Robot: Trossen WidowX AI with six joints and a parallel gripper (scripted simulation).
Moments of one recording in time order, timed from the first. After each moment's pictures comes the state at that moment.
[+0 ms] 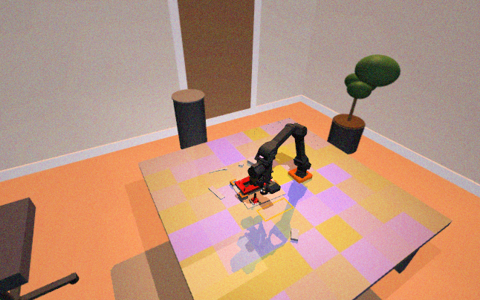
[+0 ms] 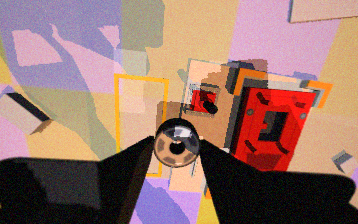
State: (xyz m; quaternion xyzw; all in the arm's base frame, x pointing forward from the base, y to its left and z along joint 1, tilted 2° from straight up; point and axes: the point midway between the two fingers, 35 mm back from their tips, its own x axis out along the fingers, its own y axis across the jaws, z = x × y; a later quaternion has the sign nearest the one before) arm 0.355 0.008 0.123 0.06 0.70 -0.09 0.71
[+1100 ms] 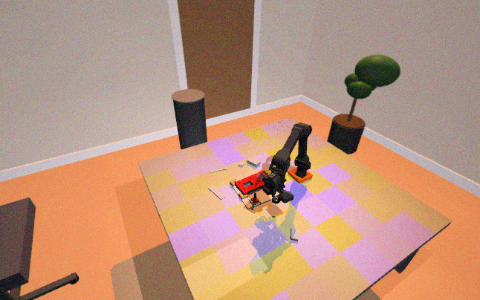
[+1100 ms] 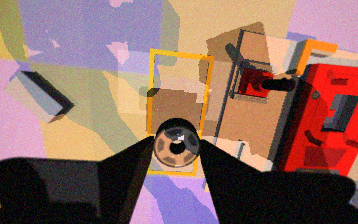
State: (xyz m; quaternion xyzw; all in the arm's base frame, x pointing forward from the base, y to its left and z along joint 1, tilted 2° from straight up) arm 0.330 0.072 0.088 0.06 0.69 -0.08 0.71
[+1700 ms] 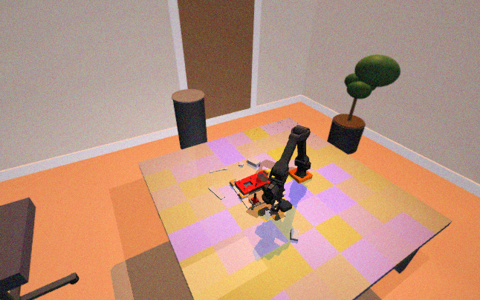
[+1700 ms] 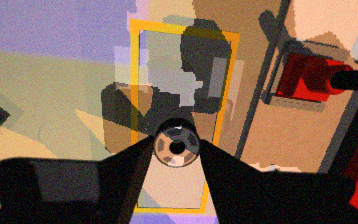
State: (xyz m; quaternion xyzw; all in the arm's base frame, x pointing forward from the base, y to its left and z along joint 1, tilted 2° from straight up) arm 0.326 0.069 0.022 0.06 0.70 -0.09 0.71
